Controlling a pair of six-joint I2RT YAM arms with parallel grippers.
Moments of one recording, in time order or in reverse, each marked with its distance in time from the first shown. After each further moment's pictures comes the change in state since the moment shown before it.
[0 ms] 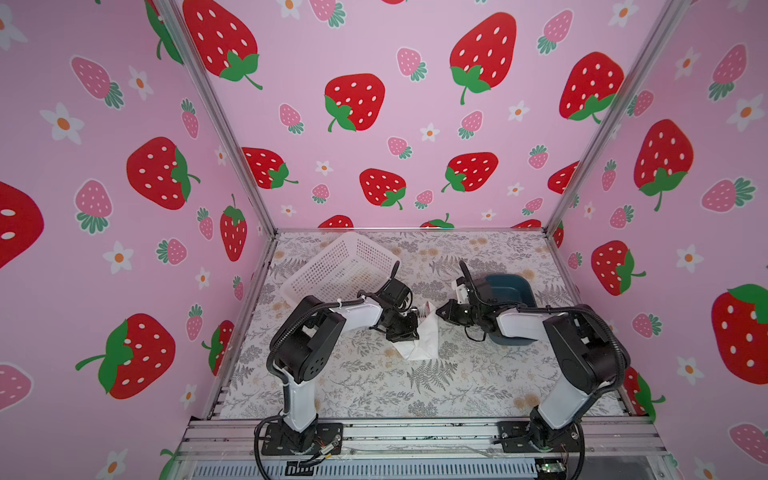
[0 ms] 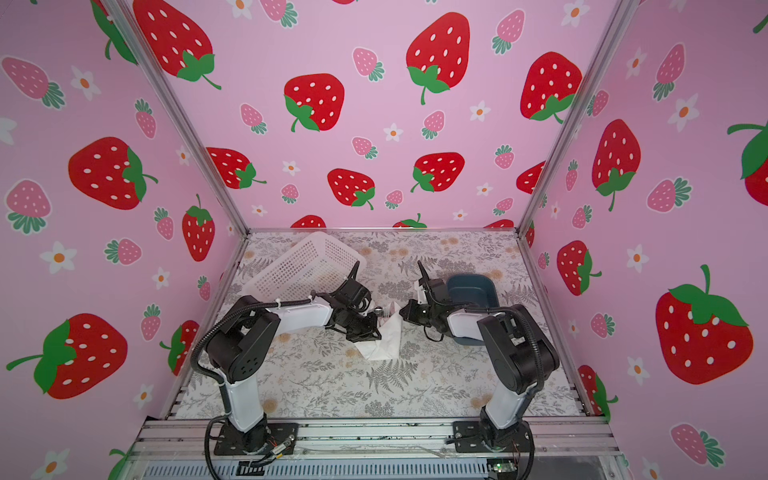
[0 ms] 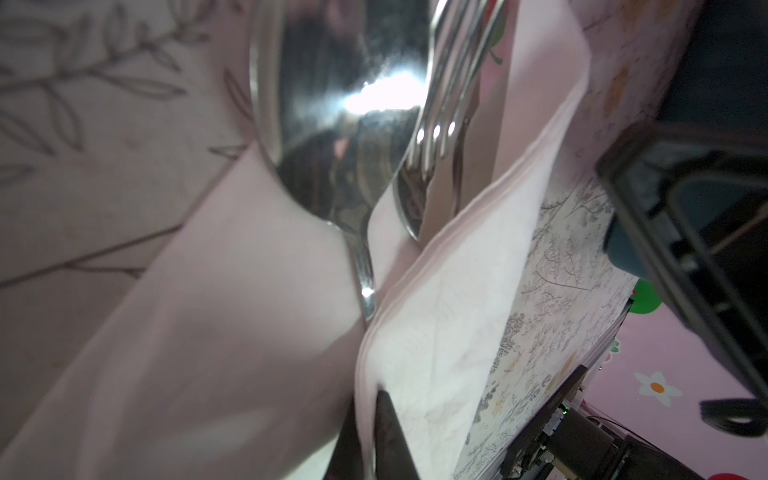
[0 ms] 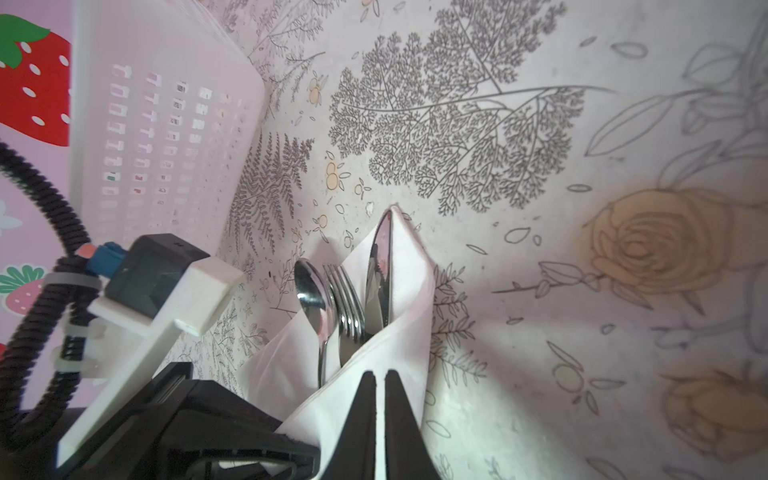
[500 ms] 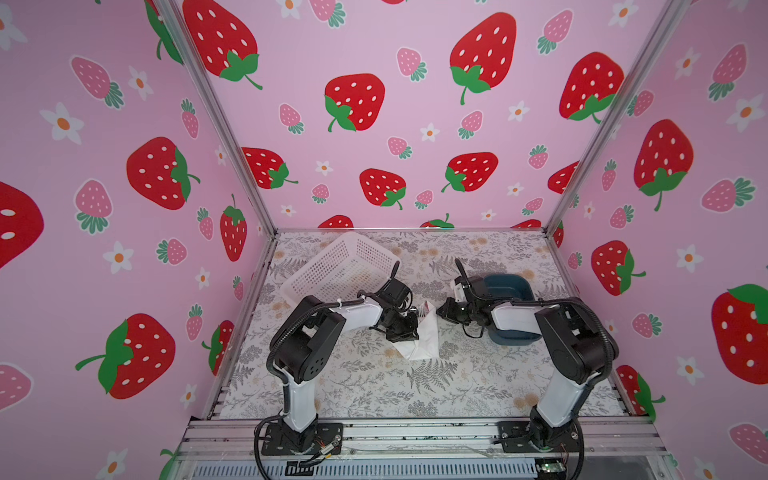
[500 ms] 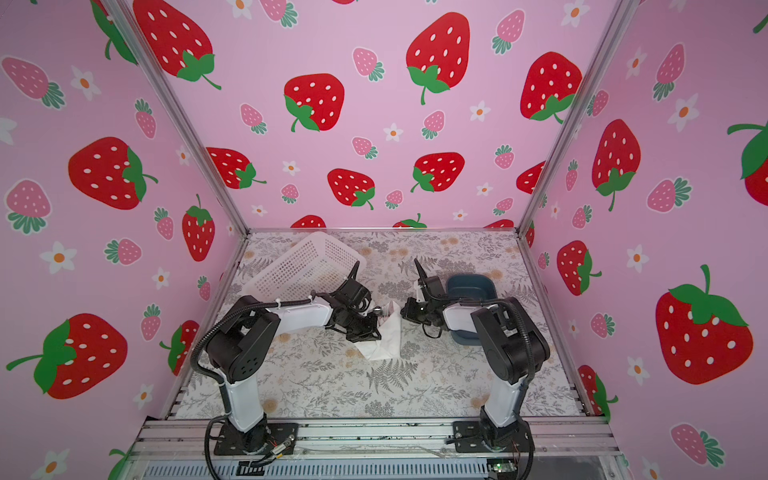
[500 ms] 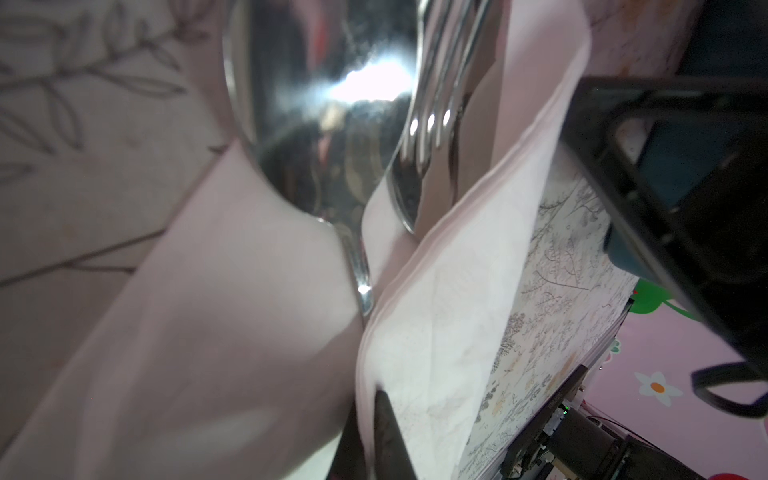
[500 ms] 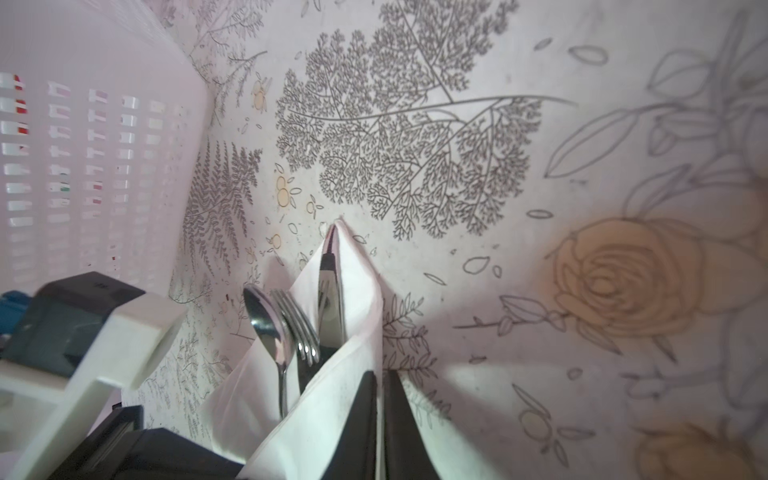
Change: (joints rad) left arm 0.000 0.000 0.000 0.000 0.000 0.000; right arm 0.000 0.023 0.071 -0.089 0.056 -0.006
